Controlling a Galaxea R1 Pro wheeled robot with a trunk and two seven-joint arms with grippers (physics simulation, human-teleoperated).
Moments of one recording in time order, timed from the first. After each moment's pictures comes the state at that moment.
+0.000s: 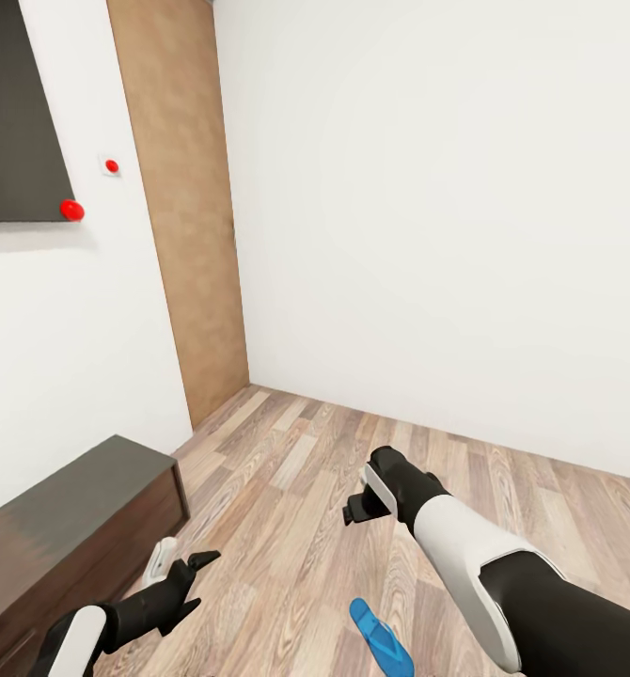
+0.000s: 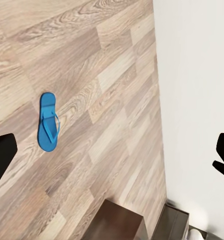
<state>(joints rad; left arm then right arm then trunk) -0.26 0.02 0.40 -0.99 0.83 0.92 -0.17 -0.97 0.17 0.22 -0.30 -0.08 0.94 -0.01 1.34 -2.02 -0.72</state>
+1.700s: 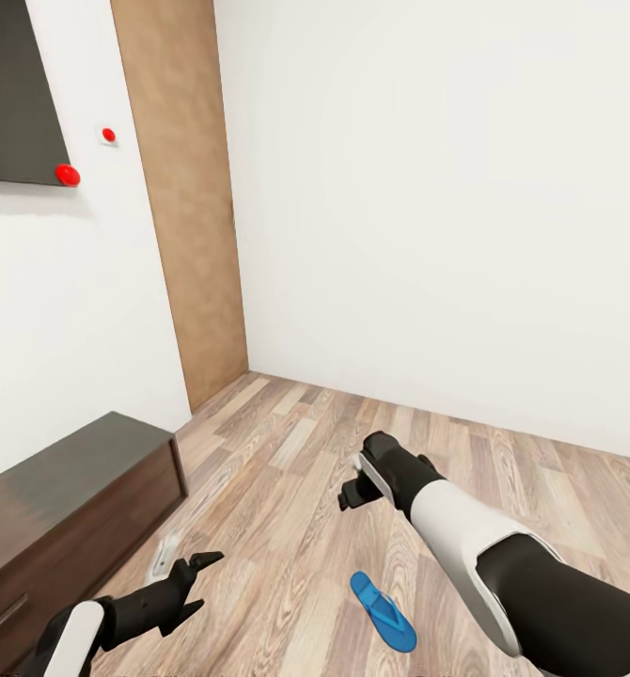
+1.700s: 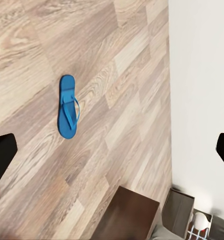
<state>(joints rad) -0.26 0.02 0.40 -1.02 0.83 1.01 -0.17 -1.02 0.17 0.36 -0.32 -0.05 0.95 0.10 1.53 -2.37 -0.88</state>
